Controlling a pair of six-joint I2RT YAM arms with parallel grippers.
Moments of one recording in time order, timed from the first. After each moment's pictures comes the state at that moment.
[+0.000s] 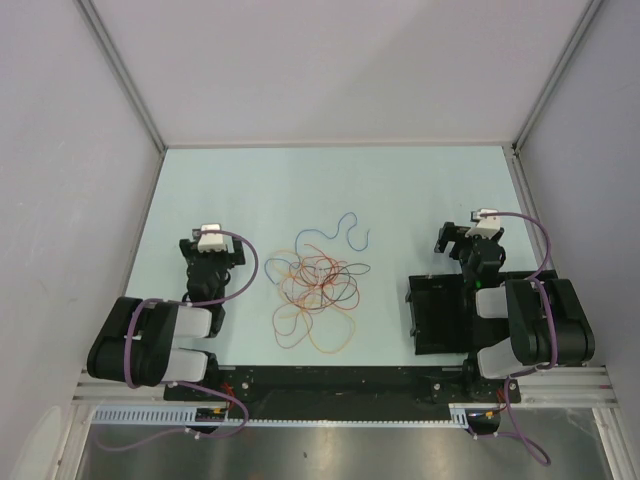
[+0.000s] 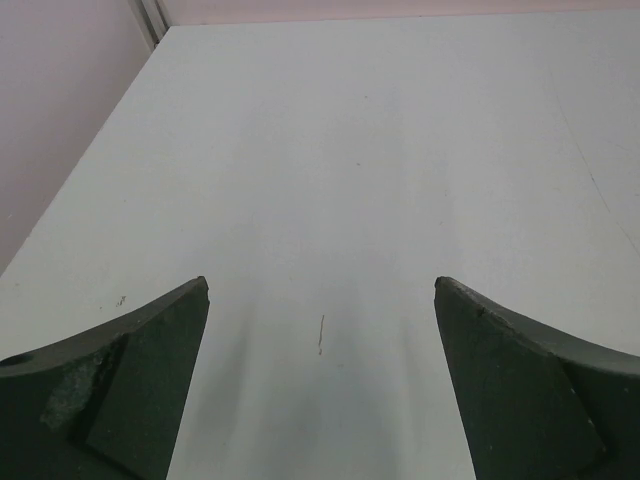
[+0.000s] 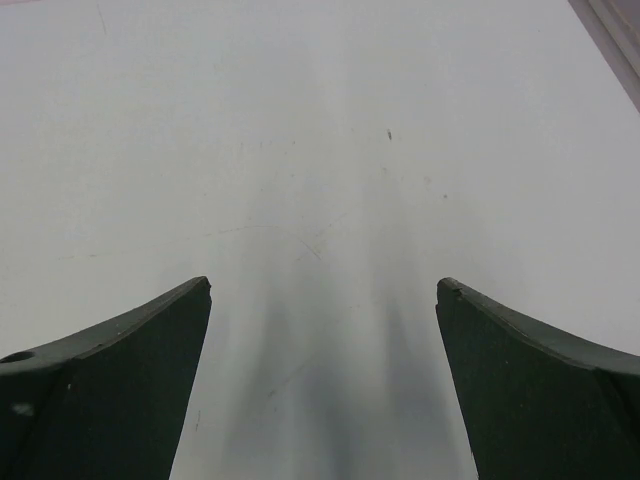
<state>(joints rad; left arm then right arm) -0.13 1.35 0.13 1.17 -0.27 0.07 0.02 1.47 0.28 1.02 0.07 0.09</state>
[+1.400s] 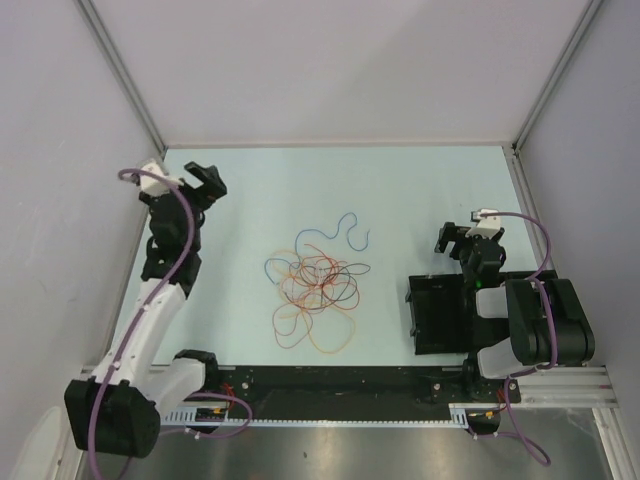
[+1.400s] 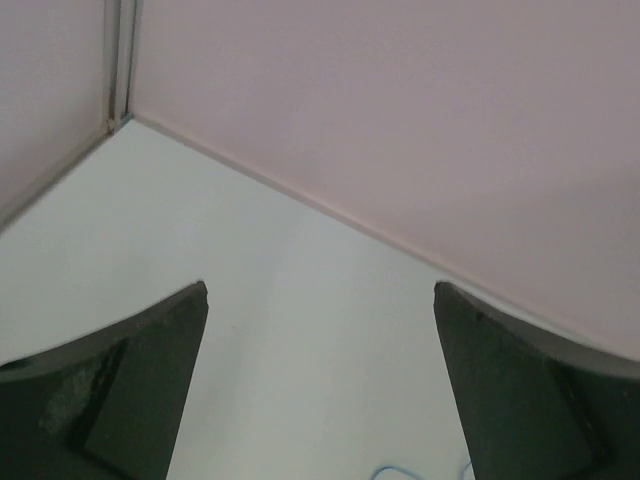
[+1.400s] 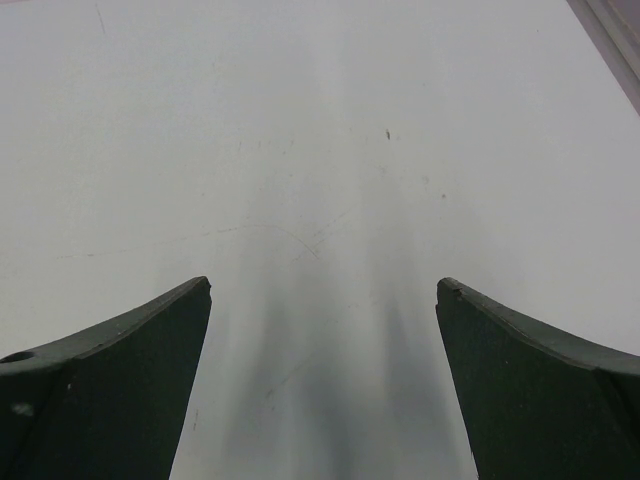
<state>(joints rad) -0.11 1.02 0.77 0.28 -0.31 -0.37 0.01 1.47 0.28 1.02 0.07 0.09</state>
